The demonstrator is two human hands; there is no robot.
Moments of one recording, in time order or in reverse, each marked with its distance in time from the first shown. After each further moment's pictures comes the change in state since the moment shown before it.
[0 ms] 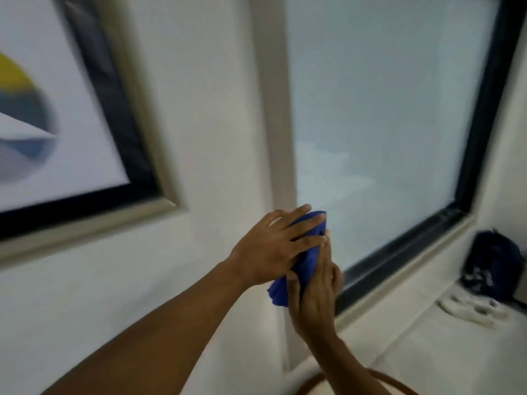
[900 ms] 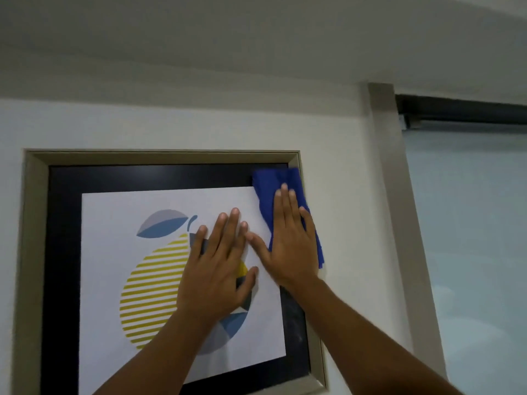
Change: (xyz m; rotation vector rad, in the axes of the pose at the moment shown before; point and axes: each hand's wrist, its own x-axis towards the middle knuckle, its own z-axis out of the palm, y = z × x) left_hand -0.127 -0.235 -0.258 0.782 0.112 -0.715; right_hand 0.293 -0.317 0.146 -0.167 0.189 -0.547
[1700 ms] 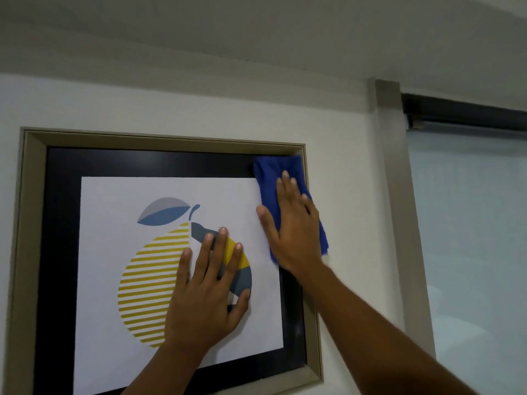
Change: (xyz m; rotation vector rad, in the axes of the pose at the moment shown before) left_hand -0.049 0.008 0.006 0.038 -0.025 -0.052; right_hand 0.017 -0.005 -0.016 0.135 -0.050 0.035
